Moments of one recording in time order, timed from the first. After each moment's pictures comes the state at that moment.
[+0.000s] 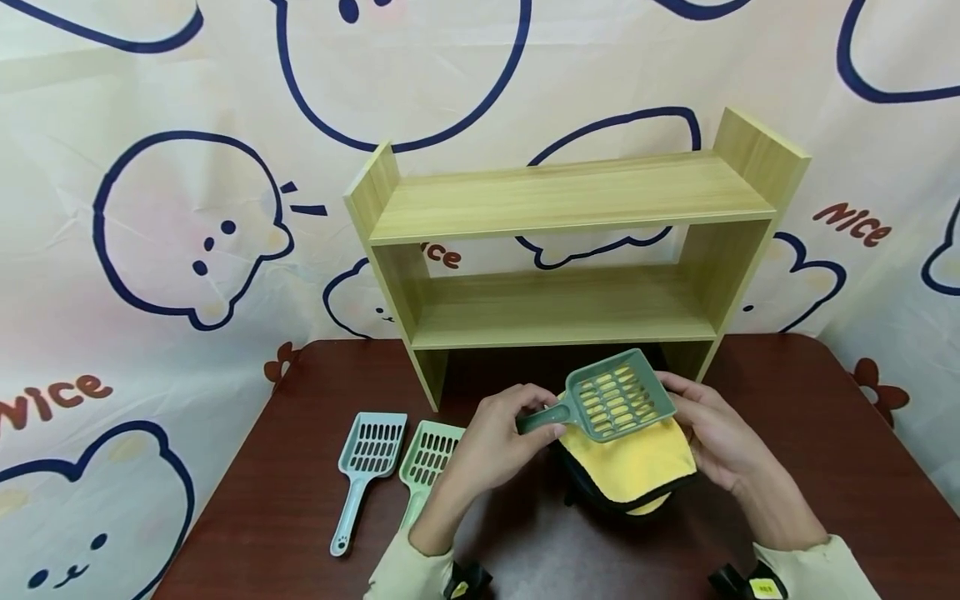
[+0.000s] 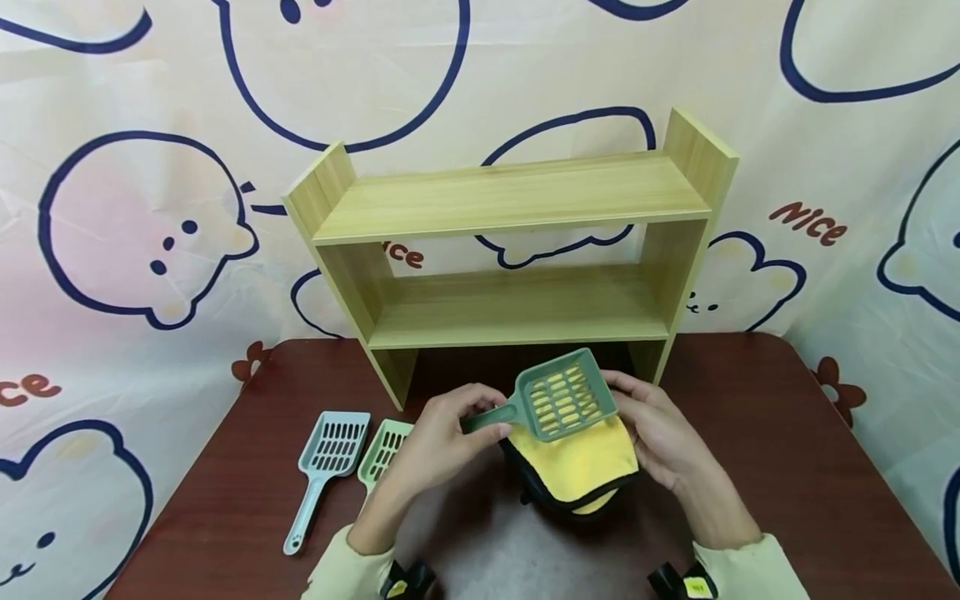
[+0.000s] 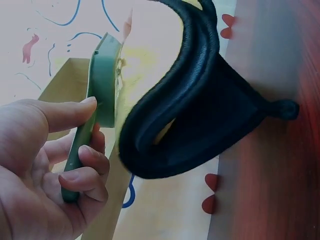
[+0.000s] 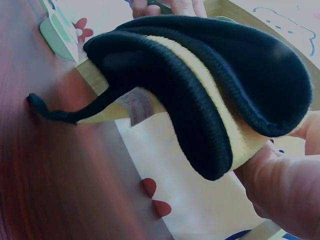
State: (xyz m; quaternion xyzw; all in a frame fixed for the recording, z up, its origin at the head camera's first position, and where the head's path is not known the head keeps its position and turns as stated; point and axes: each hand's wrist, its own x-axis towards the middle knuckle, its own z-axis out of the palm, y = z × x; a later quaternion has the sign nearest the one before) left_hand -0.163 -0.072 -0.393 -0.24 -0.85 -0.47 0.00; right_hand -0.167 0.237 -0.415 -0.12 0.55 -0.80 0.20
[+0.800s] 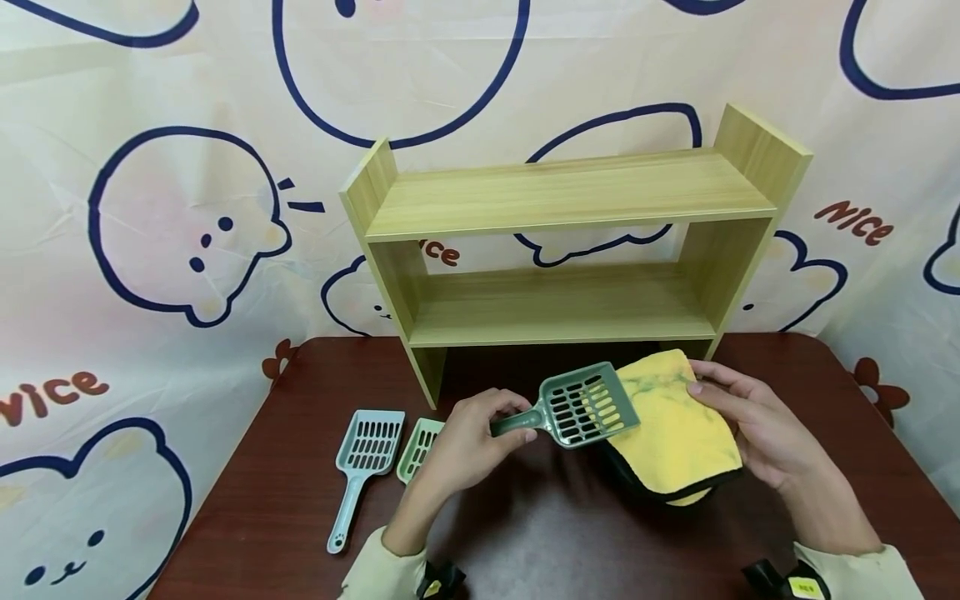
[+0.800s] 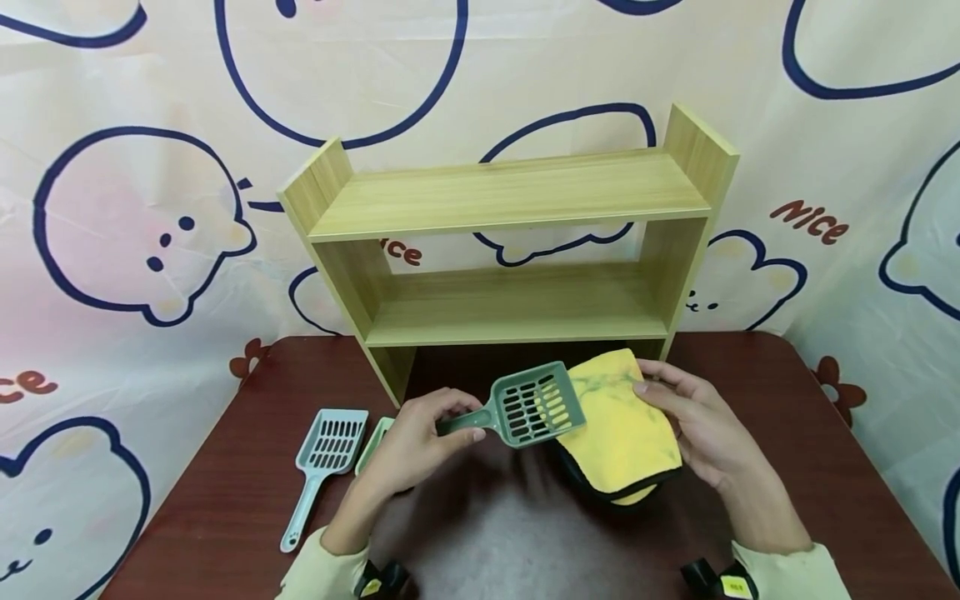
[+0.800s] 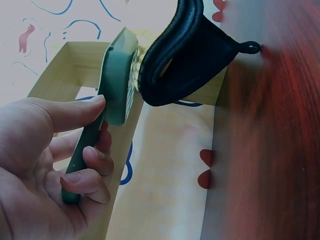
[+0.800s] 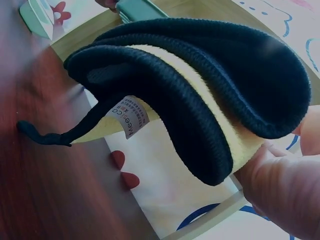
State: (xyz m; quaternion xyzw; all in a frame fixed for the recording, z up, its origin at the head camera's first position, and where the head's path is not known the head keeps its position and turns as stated) left_hand -0.164 -0.097 -0.399 -0.23 -0.87 -0.44 0.00; right_hand -0.162 0.283 -0.405 -0.10 0.55 -0.81 0.19
